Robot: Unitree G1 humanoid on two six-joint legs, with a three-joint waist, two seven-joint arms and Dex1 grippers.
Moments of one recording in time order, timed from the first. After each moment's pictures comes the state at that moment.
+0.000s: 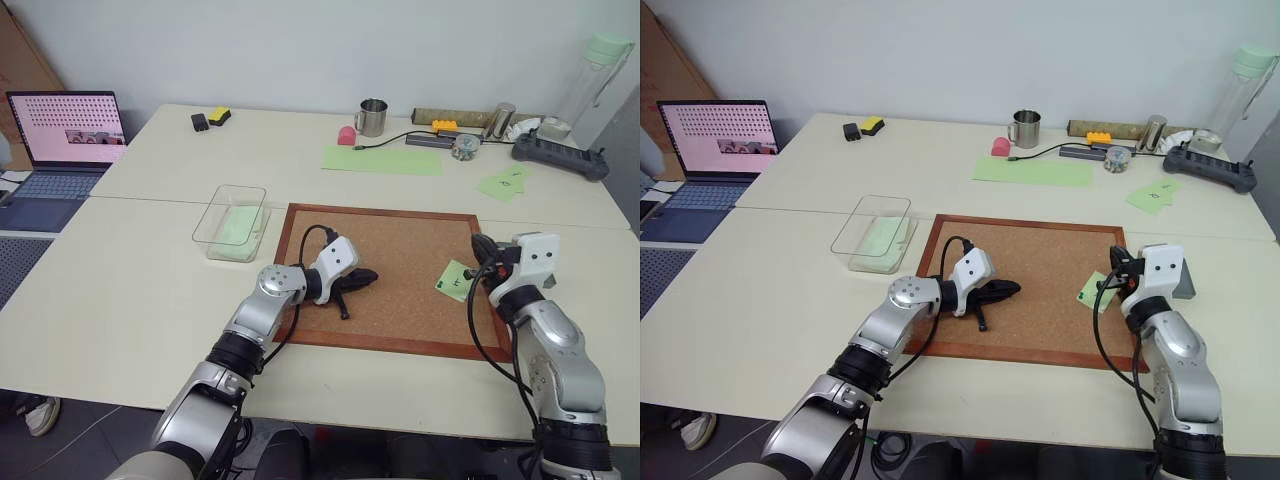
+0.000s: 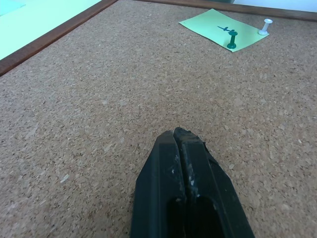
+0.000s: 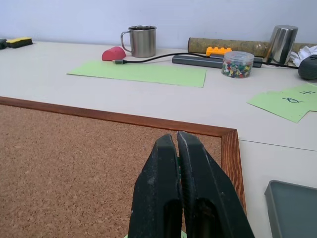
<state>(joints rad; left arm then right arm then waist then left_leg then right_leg) -0.61 0.24 -0.30 0.43 -0.05 0.10 -0.90 -0.13 -0.31 -0.20 -0.25 0.26 0.32 0.27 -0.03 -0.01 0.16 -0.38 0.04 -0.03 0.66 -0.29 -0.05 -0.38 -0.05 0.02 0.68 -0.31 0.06</state>
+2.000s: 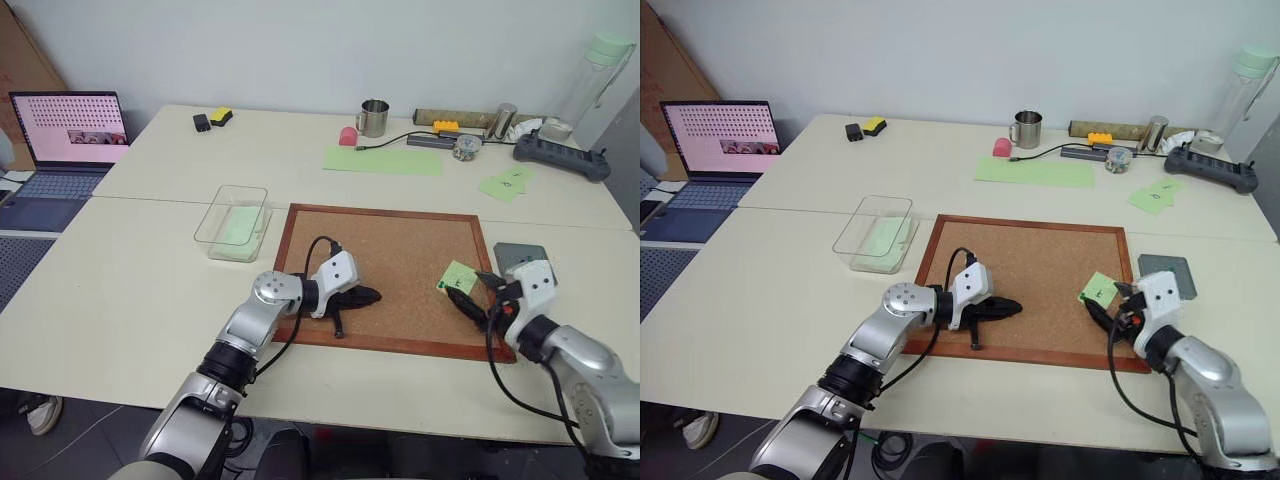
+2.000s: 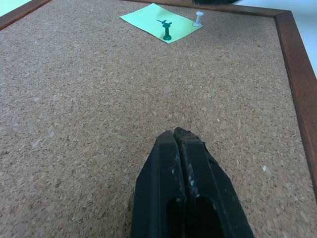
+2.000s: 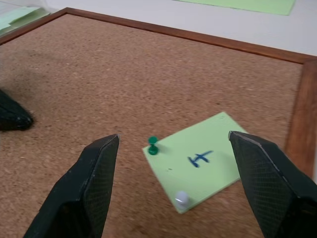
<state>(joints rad) -0.55 0.28 -0.33 0.31 -0.07 0.14 -1.03 0.05 -0.49 -0.16 -0.39 0.38 0.51 0.48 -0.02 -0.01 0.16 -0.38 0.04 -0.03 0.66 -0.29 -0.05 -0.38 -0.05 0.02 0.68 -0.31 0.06</state>
